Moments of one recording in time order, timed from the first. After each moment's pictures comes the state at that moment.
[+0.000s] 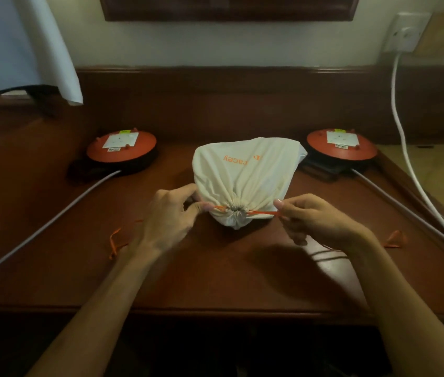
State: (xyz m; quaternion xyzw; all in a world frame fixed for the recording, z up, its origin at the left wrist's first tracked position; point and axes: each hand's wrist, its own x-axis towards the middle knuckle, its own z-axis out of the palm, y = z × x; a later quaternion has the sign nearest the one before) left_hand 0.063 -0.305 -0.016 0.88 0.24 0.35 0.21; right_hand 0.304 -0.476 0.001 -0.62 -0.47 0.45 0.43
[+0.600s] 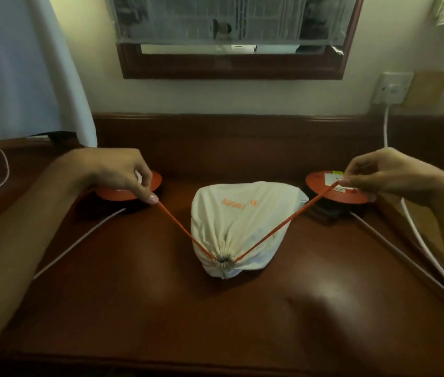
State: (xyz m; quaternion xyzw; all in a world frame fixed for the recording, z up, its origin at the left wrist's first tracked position) left_hand 0.041 -0.197 0.169 0.91 0.35 -0.13 0.16; right_hand 0.417 -0.488 0.149 -0.80 -0.48 0.18 0.31
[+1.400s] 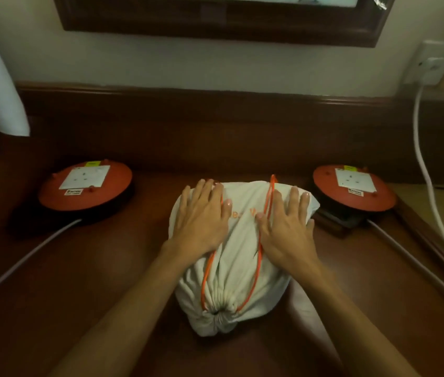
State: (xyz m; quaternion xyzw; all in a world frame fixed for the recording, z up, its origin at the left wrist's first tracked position) left_hand 0.223 -0.207 -0.011 0.91 0.37 0.15 0.13; right_hand 0.343 -0.333 -0.019 -0.89 -0.40 0.05 0.22
